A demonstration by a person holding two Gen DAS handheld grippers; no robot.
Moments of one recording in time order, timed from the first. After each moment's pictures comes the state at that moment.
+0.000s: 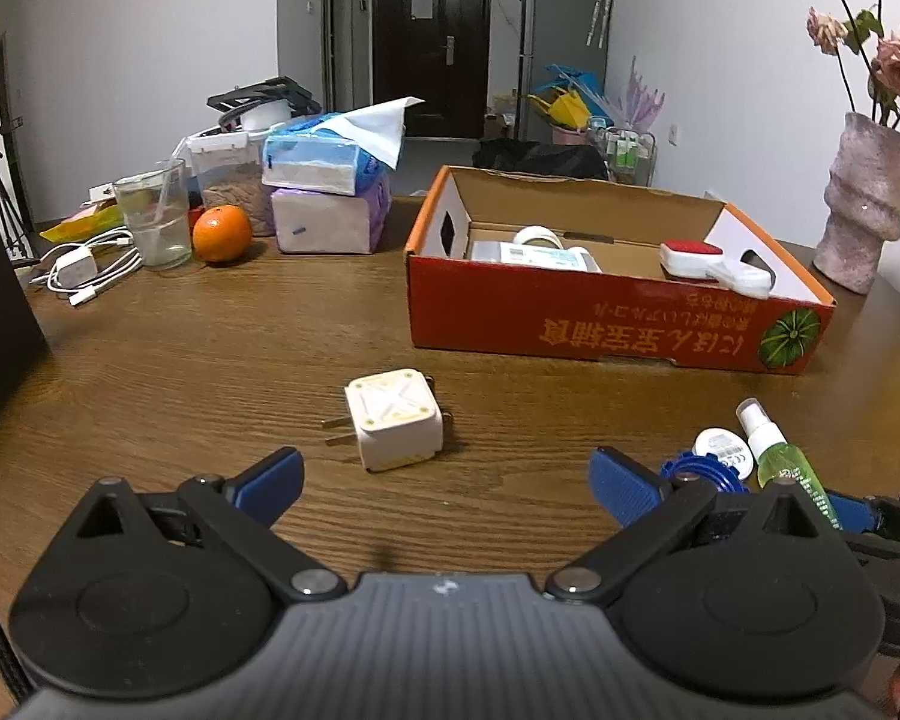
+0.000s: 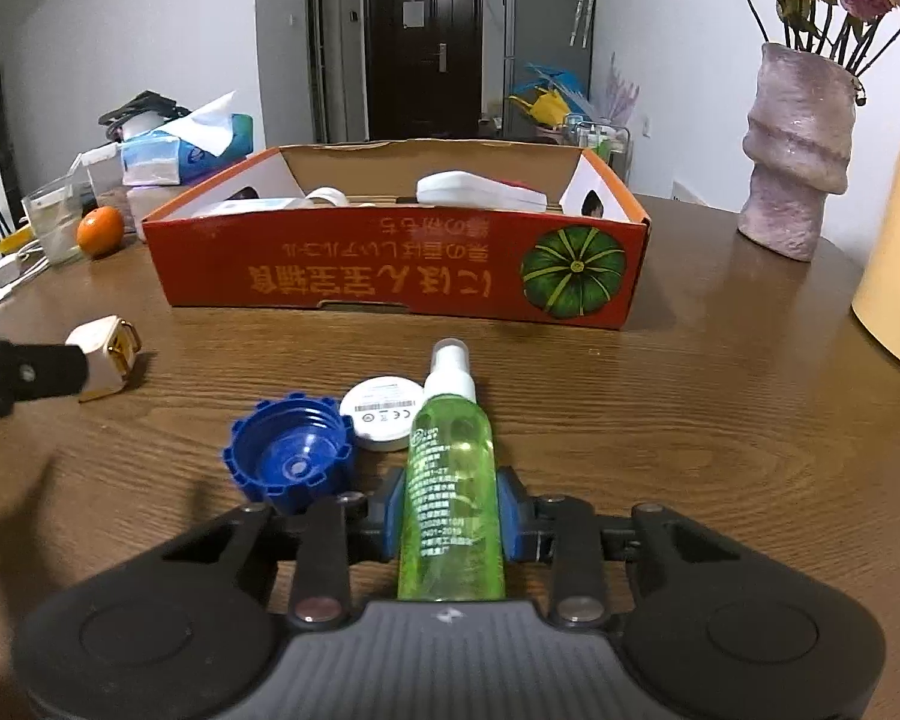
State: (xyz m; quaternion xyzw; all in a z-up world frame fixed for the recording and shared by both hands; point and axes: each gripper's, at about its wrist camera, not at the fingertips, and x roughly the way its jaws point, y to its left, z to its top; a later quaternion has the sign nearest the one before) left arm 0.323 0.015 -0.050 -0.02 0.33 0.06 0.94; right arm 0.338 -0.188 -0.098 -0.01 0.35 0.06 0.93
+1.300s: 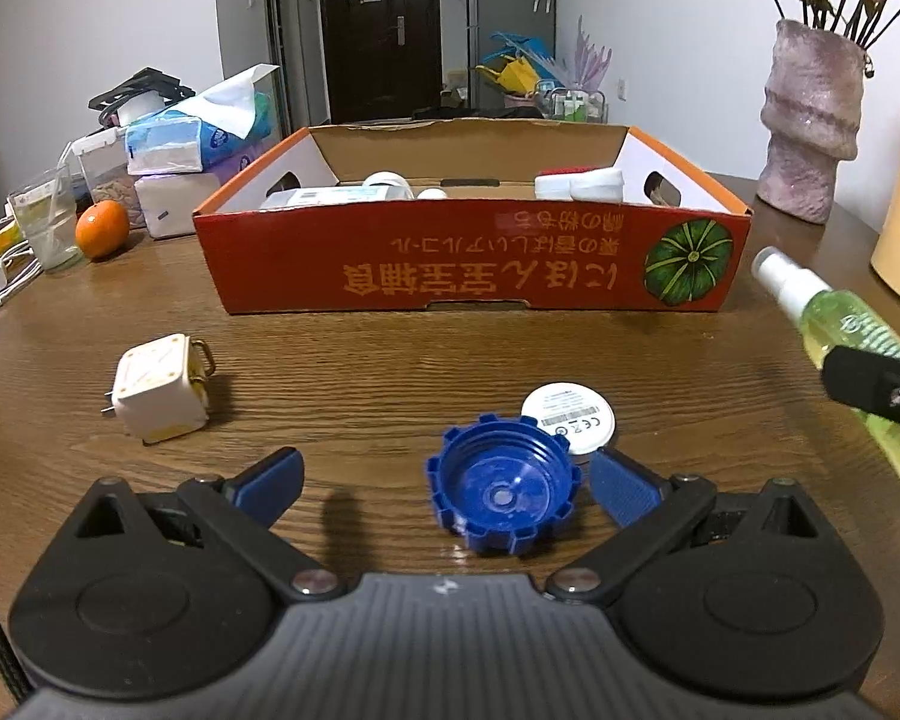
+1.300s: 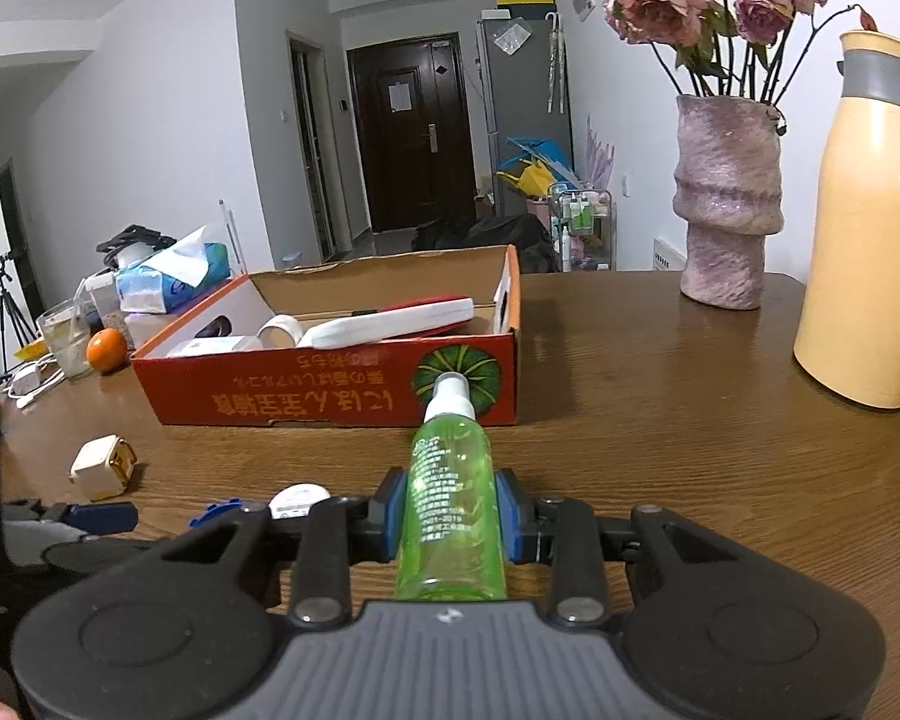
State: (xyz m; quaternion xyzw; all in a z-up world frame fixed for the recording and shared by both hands) left arm 0.354 -0.092 -0.093 0.01 0.35 0.03 0.94; right arm 0.321 -0.273 -0.058 0.04 0.27 0.08 0.96
